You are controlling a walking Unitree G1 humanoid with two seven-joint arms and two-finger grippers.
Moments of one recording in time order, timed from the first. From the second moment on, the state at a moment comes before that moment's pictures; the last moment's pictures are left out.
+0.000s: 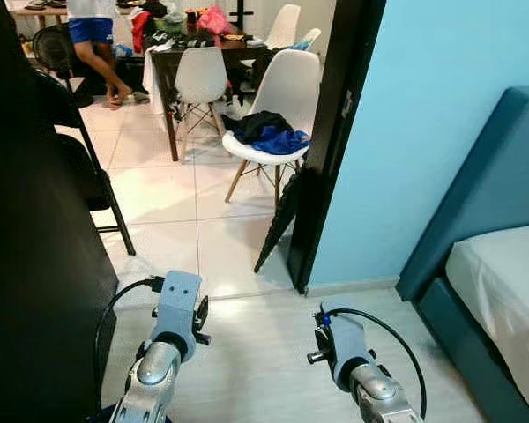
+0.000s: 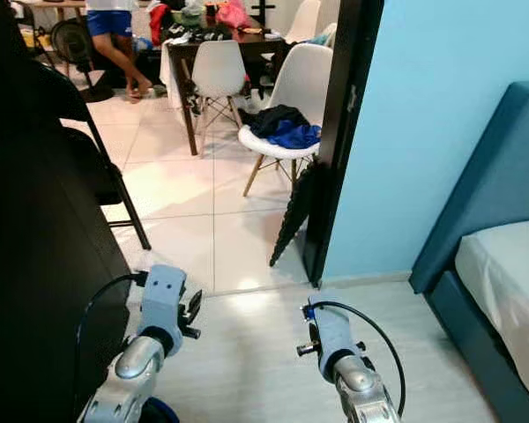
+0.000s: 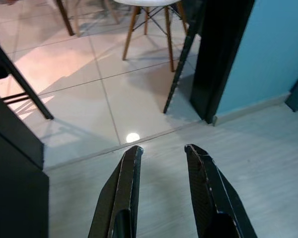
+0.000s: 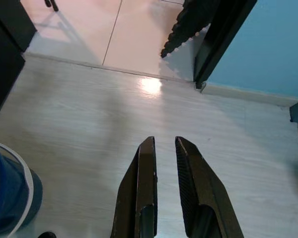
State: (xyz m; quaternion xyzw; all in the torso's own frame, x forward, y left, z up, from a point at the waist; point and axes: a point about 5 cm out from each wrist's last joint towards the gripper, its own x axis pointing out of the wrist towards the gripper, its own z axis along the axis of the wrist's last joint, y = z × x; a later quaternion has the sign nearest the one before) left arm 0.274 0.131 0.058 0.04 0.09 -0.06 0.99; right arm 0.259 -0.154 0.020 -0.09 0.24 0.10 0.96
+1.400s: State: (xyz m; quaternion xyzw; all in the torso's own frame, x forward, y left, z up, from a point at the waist) left arm 0.277 0.127 0.059 -0.03 0.10 -0.05 0.99; right arm 0.261 -0.157 0.022 -0.10 0.24 0.11 0.96
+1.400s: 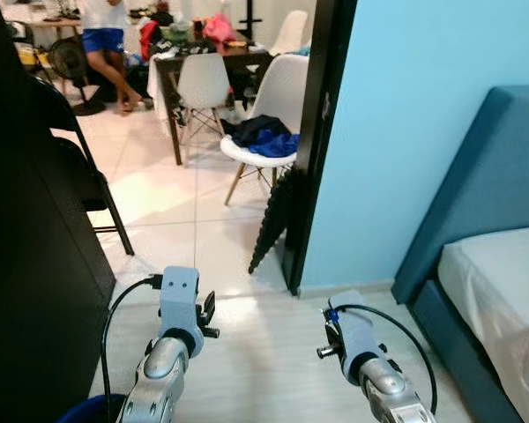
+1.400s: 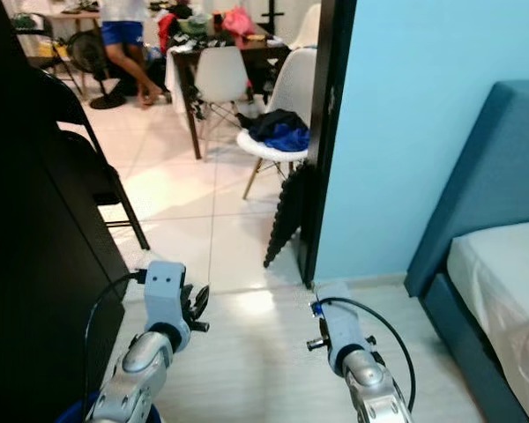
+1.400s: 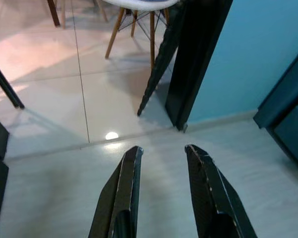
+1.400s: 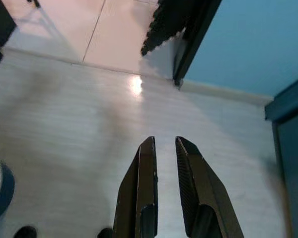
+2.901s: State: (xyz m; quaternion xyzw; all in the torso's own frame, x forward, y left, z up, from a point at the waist) left arm 0.279 0.134 0.060 -0.01 0.10 -0.03 0.99; right arm 0.265 -0.147 0.026 -0.10 0.22 0.12 0.96
